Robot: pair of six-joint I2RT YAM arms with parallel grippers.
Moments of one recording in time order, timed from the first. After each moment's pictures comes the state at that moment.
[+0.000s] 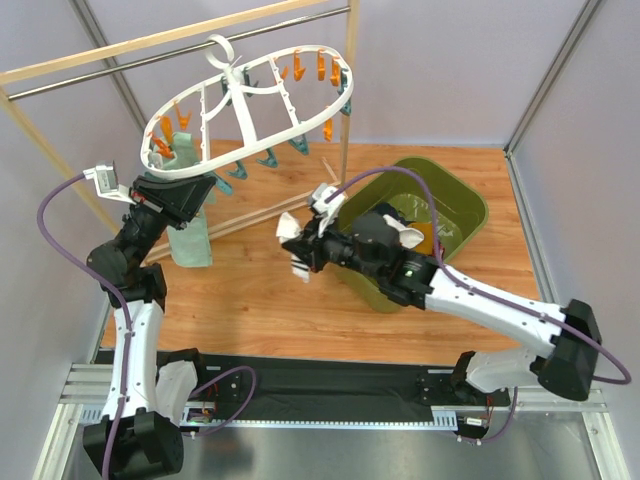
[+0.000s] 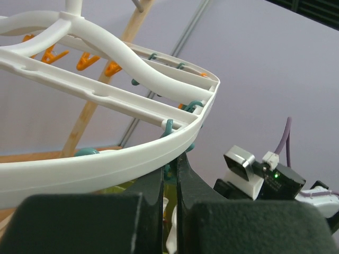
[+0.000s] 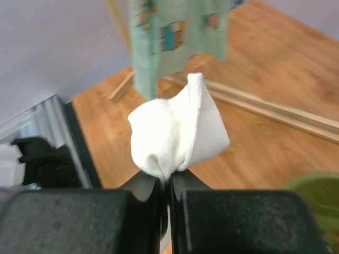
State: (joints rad) left arm 0.22 0.83 0.72 0.90 0.80 -1.24; right arm 1.03 1.31 1.10 0.11 -0.07 0.20
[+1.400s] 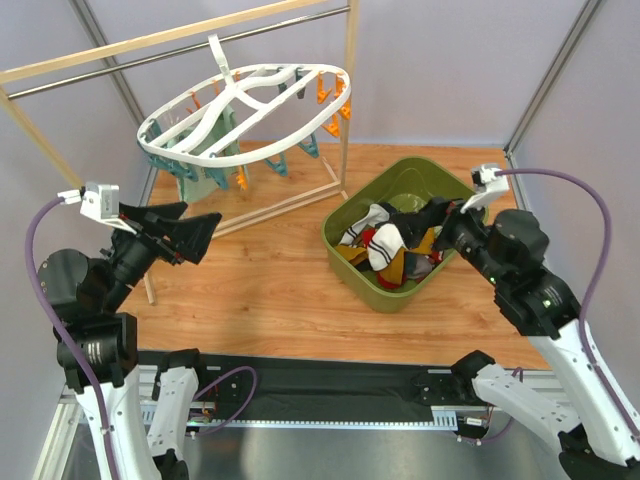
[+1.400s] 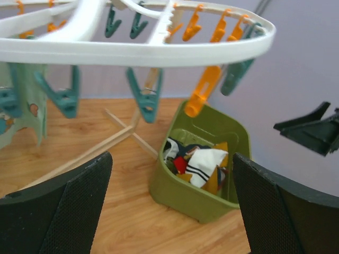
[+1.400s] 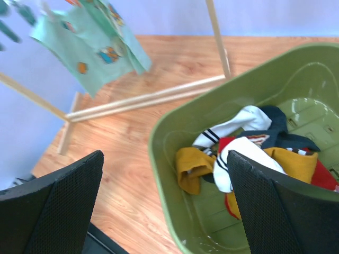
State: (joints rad) left arm 0.18 0.61 1.24 -0.48 0.66 -0.50; right arm 0.53 0.81 1.14 -0.50 0.00 0.40
